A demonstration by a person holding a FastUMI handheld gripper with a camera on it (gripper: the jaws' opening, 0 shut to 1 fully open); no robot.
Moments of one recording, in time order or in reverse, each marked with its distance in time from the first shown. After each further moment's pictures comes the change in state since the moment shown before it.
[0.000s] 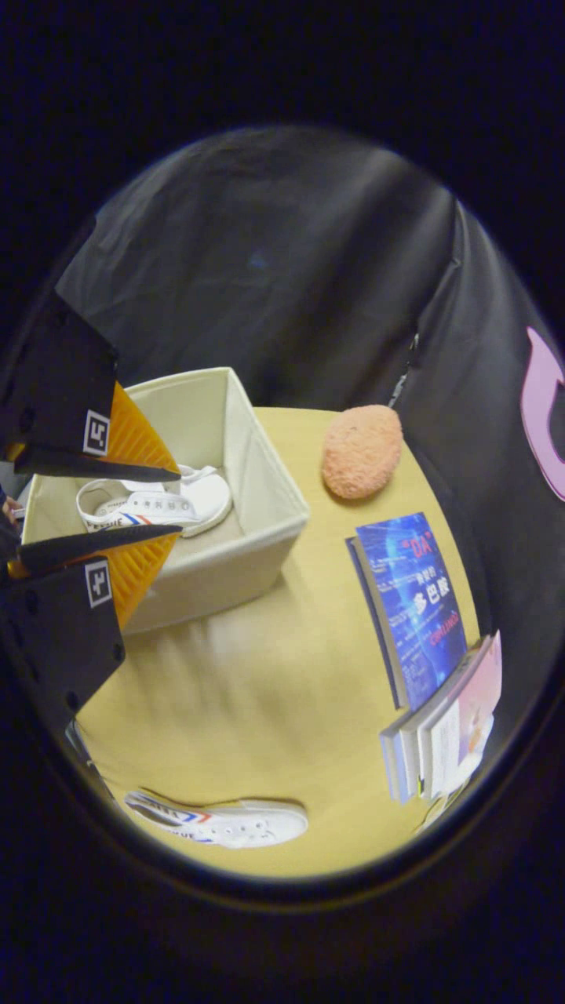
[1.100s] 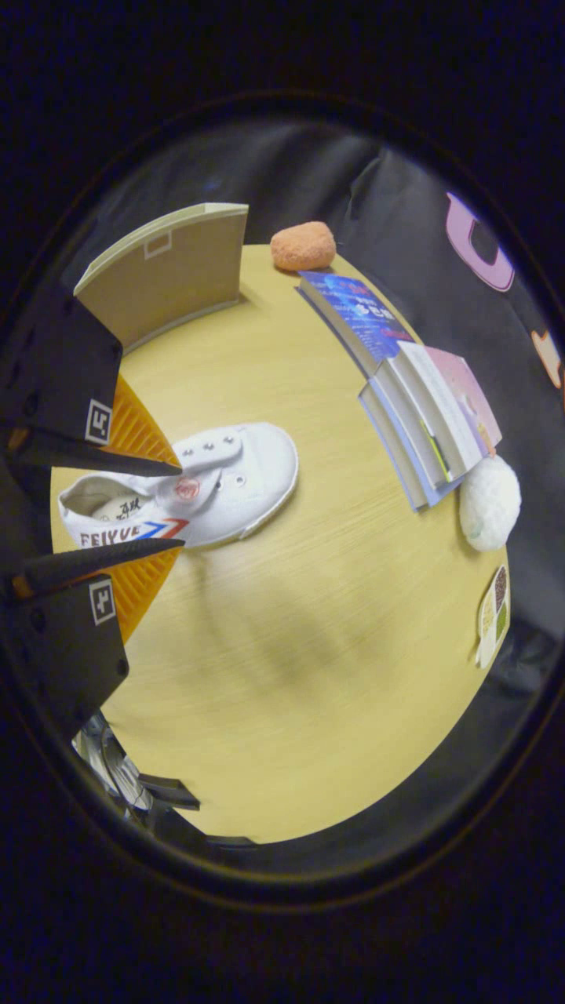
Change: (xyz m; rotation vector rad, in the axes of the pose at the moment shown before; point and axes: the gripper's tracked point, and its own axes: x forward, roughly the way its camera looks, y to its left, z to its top) arm -0.088 -0.346 0.004 0.117 -0.004 -0.402
